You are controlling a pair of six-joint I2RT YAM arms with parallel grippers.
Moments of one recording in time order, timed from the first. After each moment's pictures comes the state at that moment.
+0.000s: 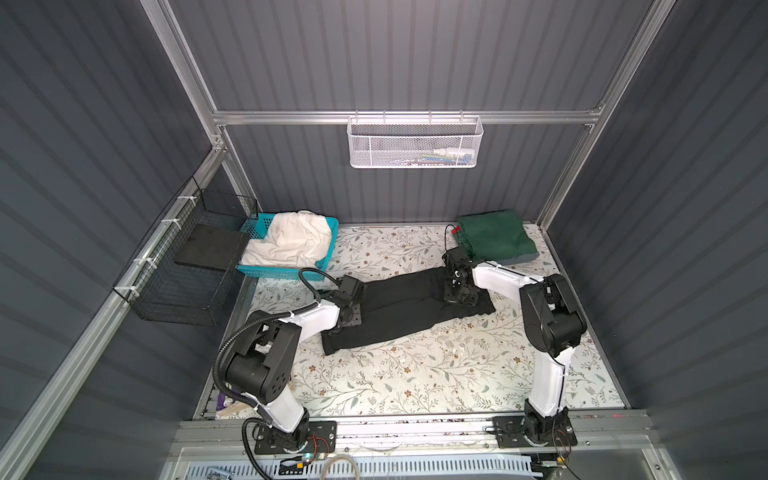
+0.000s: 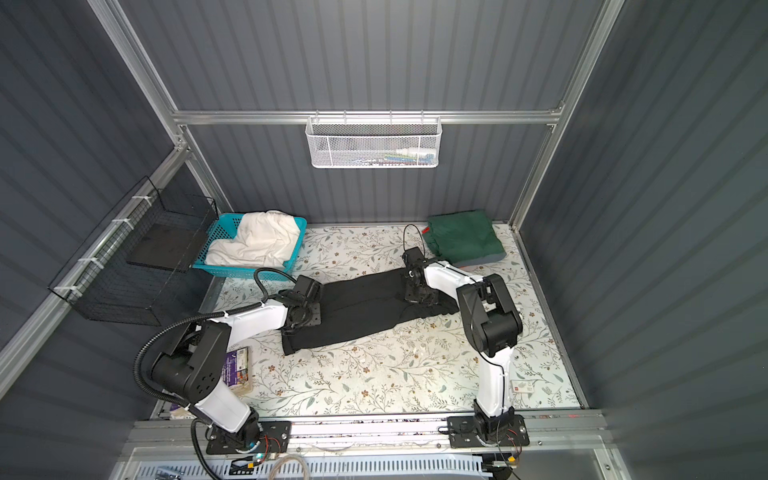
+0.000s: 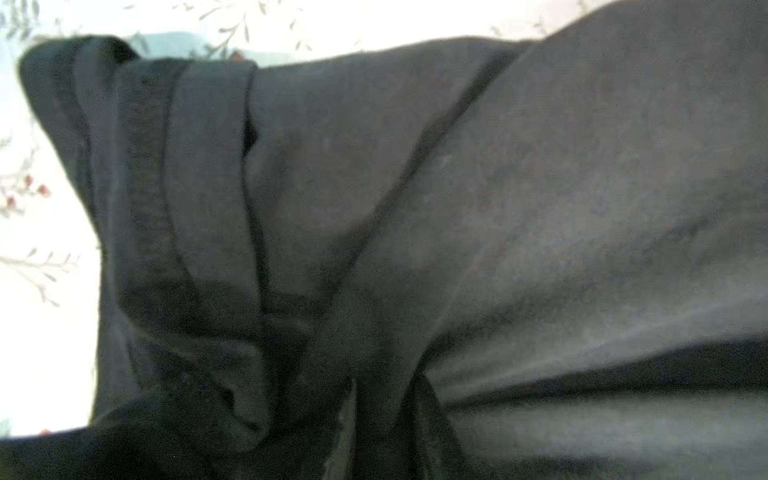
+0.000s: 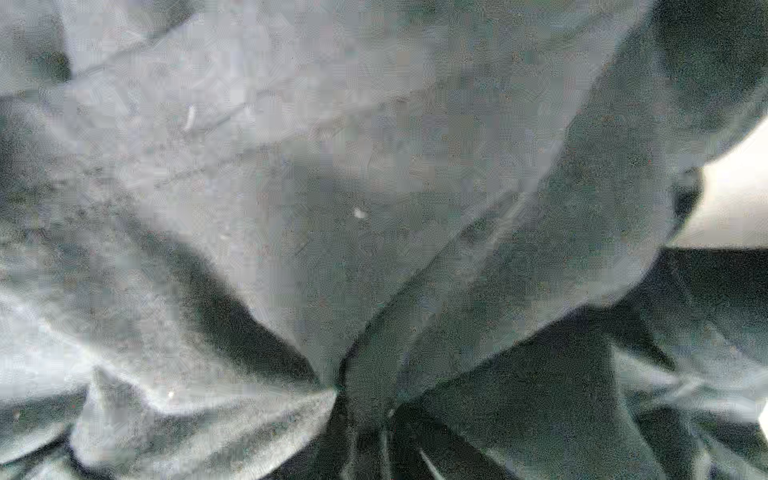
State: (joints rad) left arm -0.45 1.64 0.85 -0.39 -0.25 -0.48; right arm 0.41 2.01 1.39 -0.72 0.09 0.52
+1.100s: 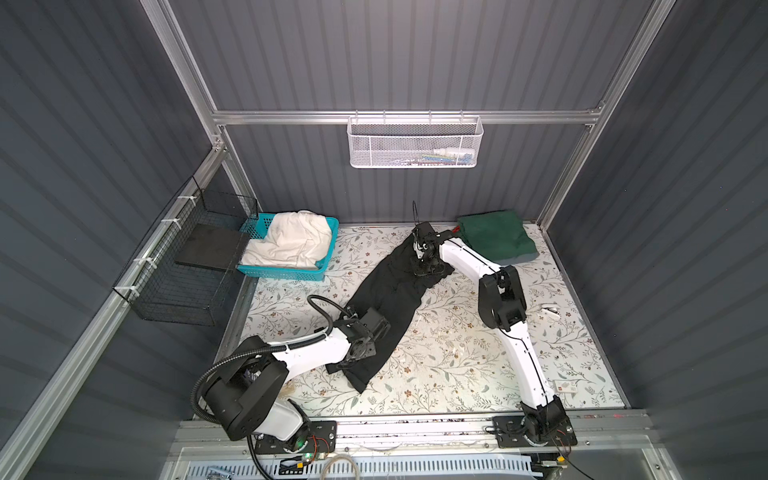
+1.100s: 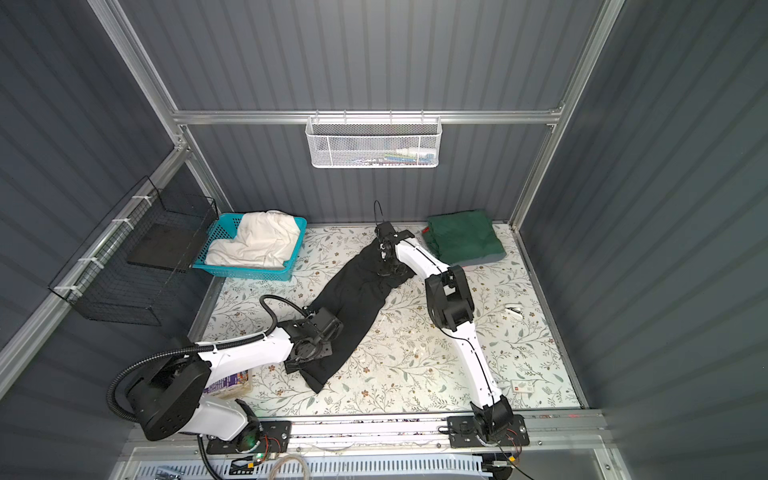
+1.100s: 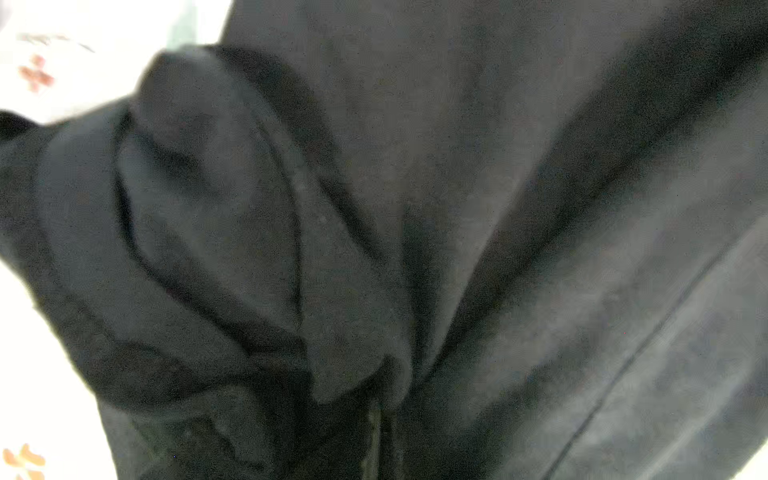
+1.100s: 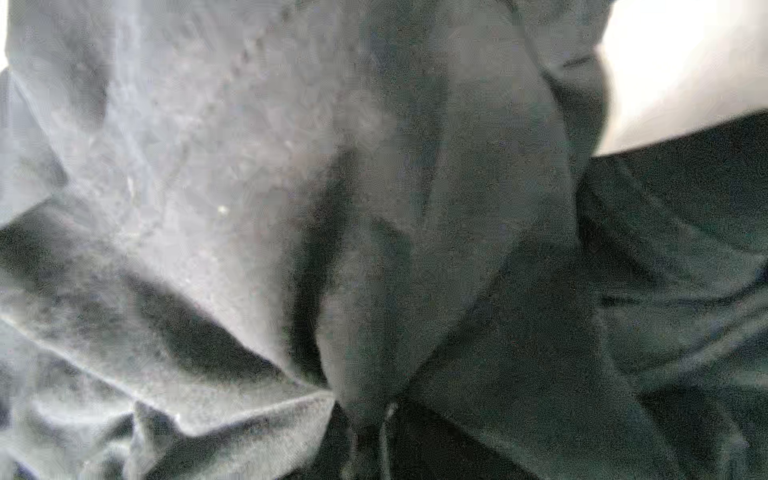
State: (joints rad) left arm -0.83 1.48 0.72 -0.58 -0.29 -0.96; right arm 0.48 2.54 2.26 -0.98 -0.07 0.26
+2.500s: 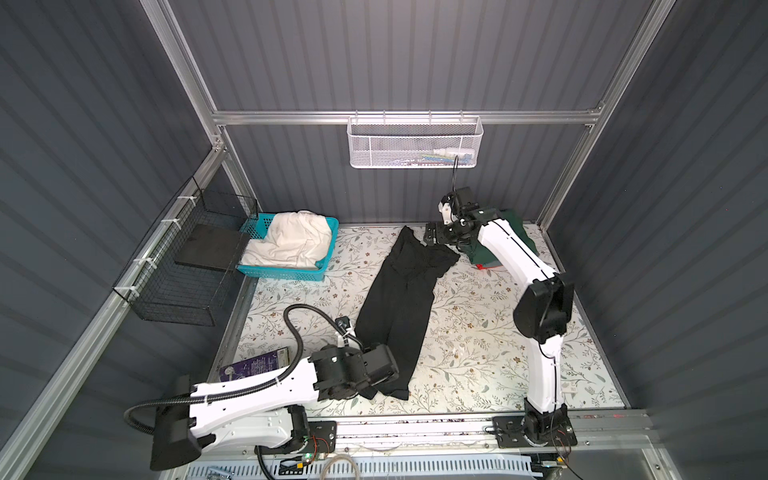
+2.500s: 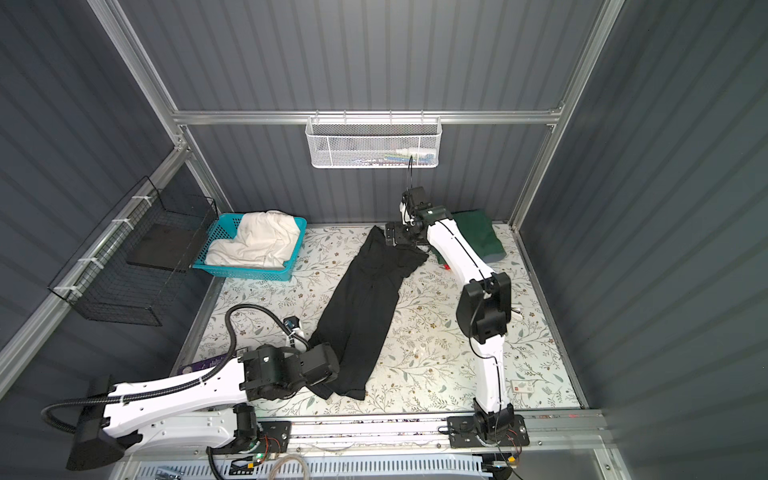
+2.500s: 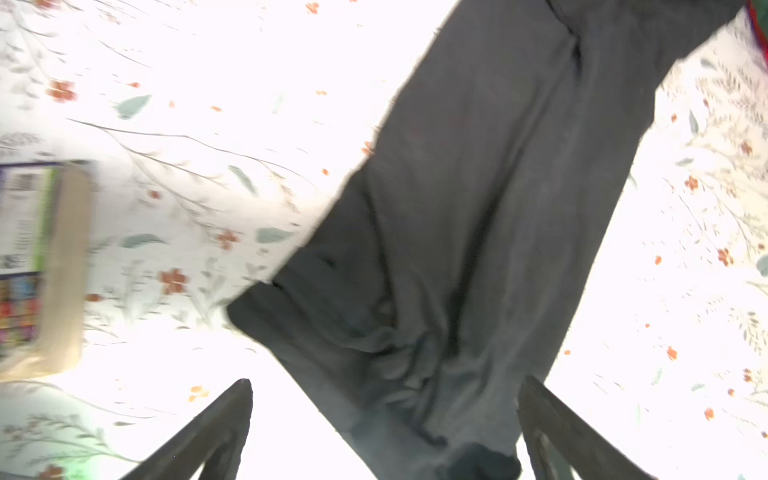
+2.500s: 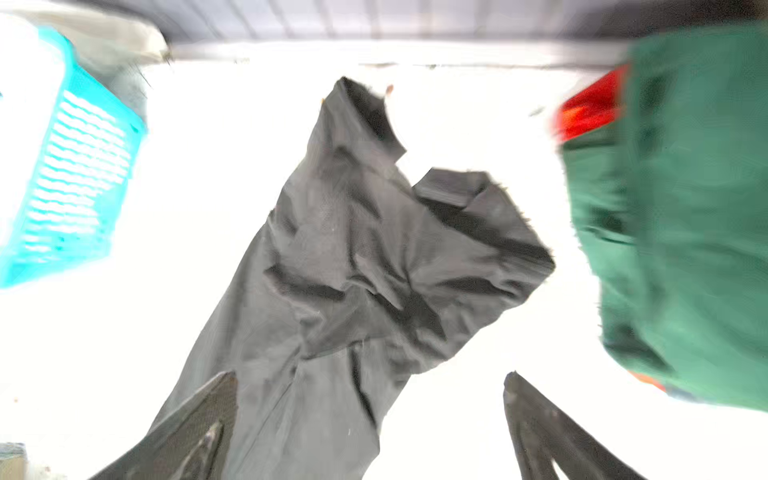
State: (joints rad) left arm -1.26 1.03 0.80 -1.07 -0.62 -1.40; right arm 0.37 2.07 2.05 -0.88 -0.08 0.28
